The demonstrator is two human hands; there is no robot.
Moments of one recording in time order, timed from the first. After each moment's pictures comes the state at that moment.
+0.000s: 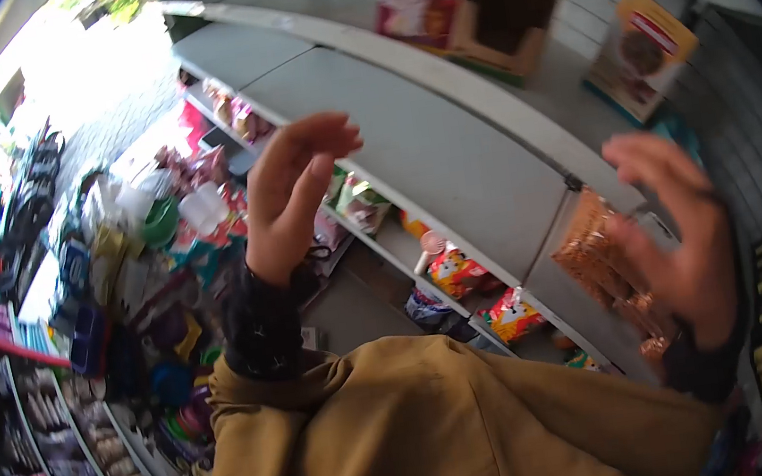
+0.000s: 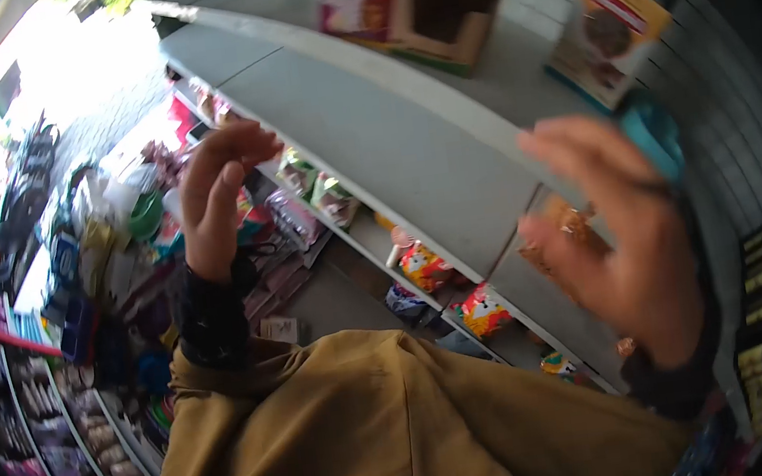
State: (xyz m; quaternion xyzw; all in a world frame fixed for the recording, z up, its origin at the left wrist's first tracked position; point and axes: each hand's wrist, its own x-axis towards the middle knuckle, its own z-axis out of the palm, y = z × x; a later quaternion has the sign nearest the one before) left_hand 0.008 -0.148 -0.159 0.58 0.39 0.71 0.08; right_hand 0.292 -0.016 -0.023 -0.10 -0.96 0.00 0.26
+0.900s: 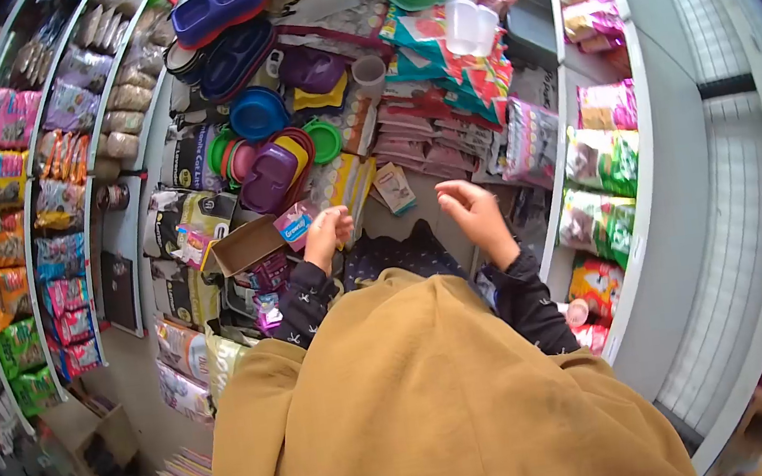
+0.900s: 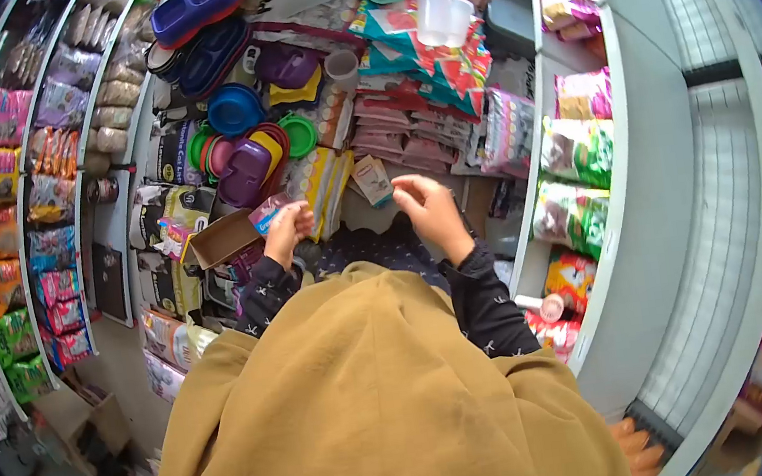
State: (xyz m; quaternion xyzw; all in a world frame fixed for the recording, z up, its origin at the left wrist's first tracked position) left_hand 0.011 -0.420 -0.545 -0.33 0.53 0.77 0.10; right_hand -0.085 -0.151 -0.457 0.09 -0.78 0.59 -0.20
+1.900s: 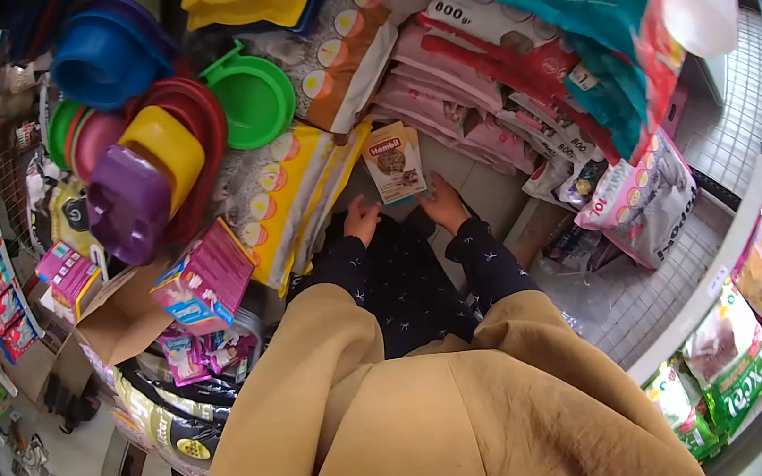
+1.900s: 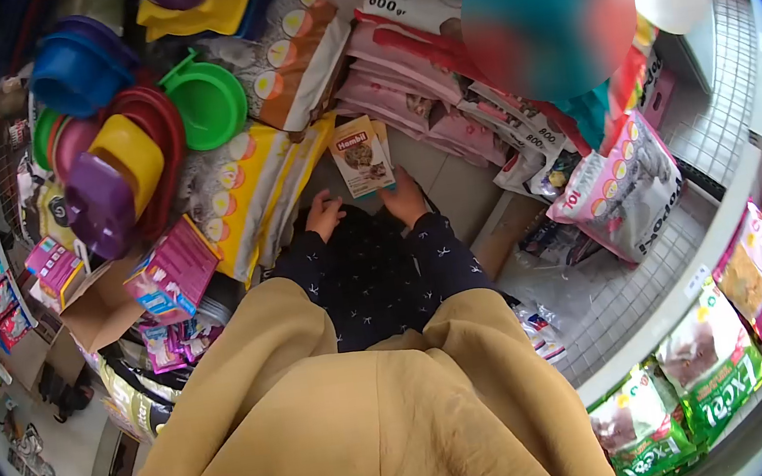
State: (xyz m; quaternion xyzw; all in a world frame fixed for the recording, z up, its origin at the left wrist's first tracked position) left_hand -0.054 -0.308 -1.012 -0.53 0.53 0.63 0.23; right_hand -0.171 -0.149 -1.012 0.03 -0.82 0.34 -0.46
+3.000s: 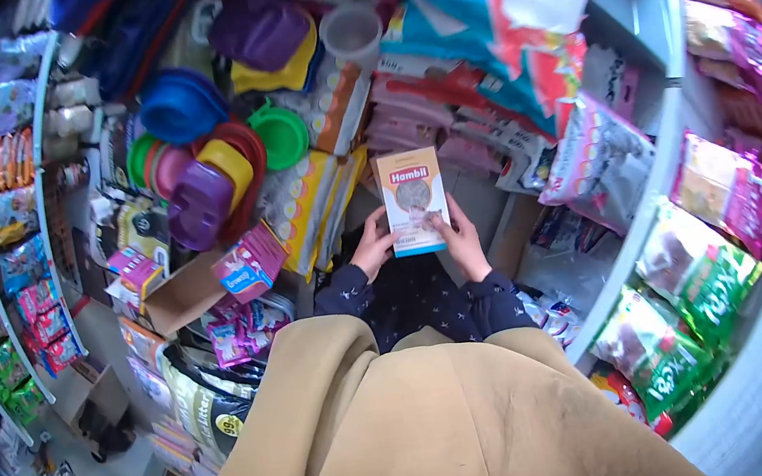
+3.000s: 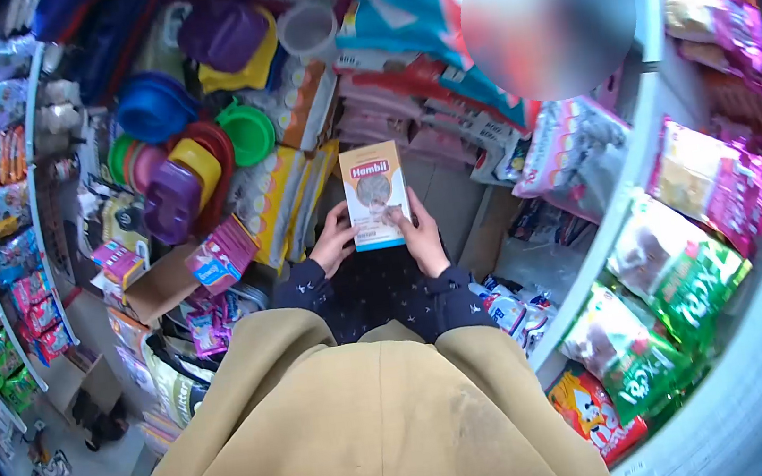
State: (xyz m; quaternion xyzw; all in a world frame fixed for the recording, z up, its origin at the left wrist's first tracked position) left_hand -0.099 -0.303 -0.771 -0.41 0.42 0.78 0.23; right_hand -0.155 -0.126 -0.785 -0.13 -0.65 0.67 -0.33
